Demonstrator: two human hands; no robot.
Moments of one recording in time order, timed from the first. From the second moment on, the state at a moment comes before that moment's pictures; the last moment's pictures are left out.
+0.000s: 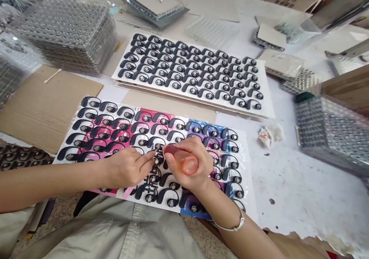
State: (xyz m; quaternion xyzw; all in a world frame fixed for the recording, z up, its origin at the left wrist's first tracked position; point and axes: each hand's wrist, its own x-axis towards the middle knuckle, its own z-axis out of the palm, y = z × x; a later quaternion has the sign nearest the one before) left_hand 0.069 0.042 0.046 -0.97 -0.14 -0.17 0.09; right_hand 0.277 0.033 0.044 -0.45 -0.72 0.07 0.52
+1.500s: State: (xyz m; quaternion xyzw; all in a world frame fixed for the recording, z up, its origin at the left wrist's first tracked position) left_hand 0.070 0.044 0.043 -0.97 -0.16 -0.18 0.08; right_hand 0.280 0.029 0.039 -0.42 -0.75 0.05 0.50
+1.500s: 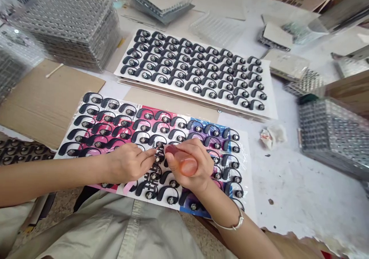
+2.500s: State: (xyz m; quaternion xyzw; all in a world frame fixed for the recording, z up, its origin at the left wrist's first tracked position) left_hand 0.060 0.079 0.059 -0.95 -0.25 -0.09 -0.18; right_hand 0.278 0.031 0.041 -0.42 -0.74 0.06 0.52
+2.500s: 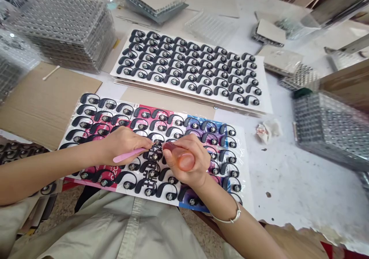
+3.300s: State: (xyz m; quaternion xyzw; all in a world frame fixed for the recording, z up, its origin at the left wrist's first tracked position) left_hand 0.059 0.085 0.065 -0.92 -0.28 -0.09 -0.26; right_hand 0.280 0.028 0.037 -0.42 -0.75 0.07 0.51
